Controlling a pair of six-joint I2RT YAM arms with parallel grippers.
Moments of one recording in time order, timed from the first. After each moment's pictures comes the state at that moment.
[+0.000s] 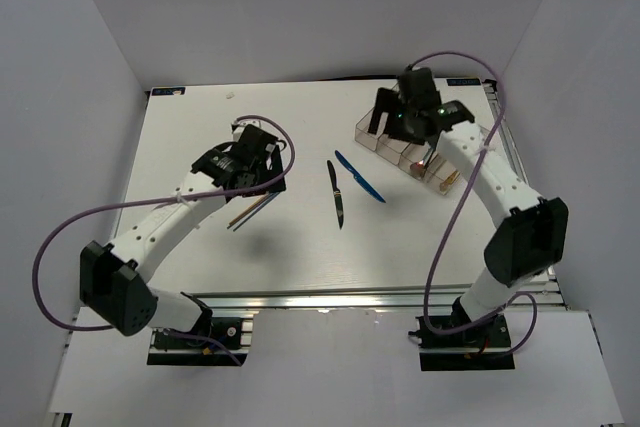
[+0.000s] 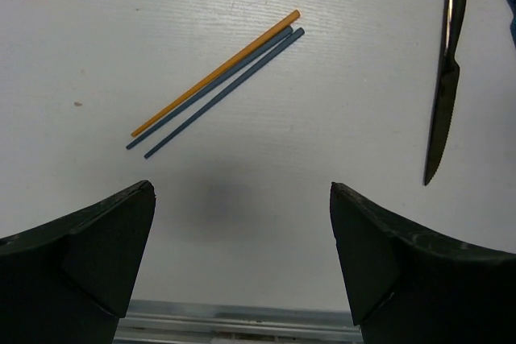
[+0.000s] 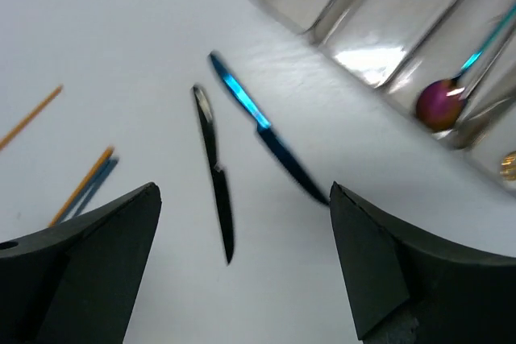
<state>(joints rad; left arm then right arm) -0.59 1.36 1.23 -0.87 -0.39 -0.61 0.38 1.67 1.62 -0.72 0.11 0.50</state>
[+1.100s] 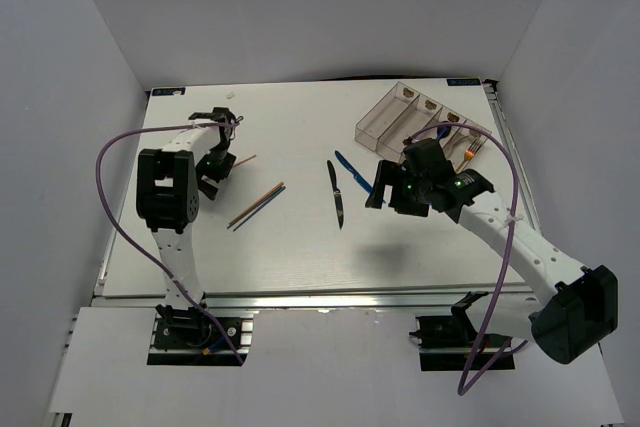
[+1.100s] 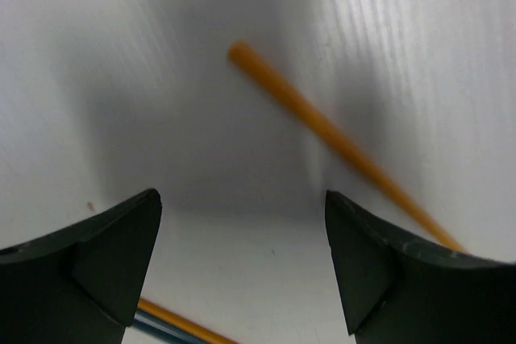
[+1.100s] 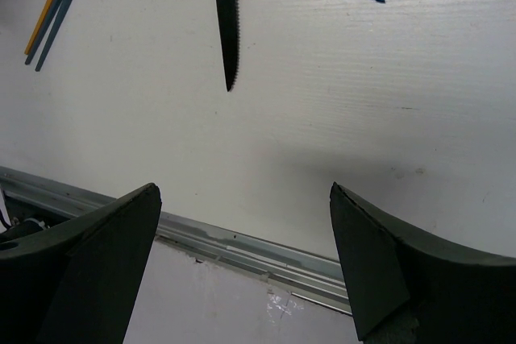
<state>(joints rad) -0.11 2.11 1.61 -1.05 -0.44 -1.31 0.56 1.20 1.02 -0.71 -0.08 0.61</state>
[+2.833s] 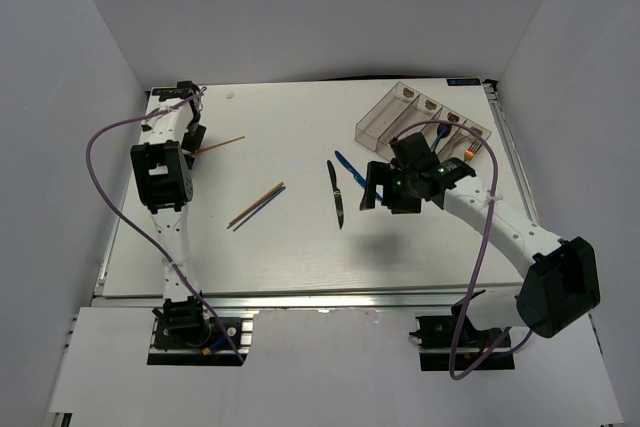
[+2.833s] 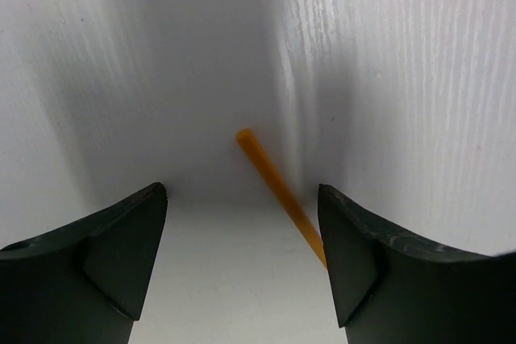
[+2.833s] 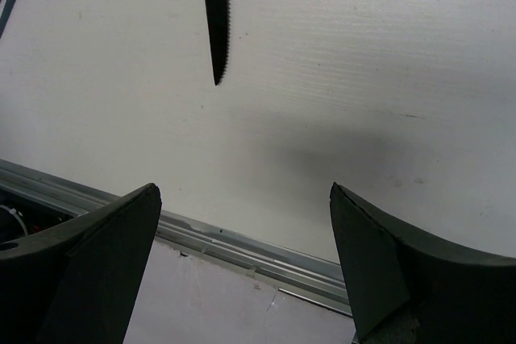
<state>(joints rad) 0.09 2.46 2.17 -1.11 -0.45 -1.27 0.56 1.34 1.08 -0.74 -0.13 0.54</state>
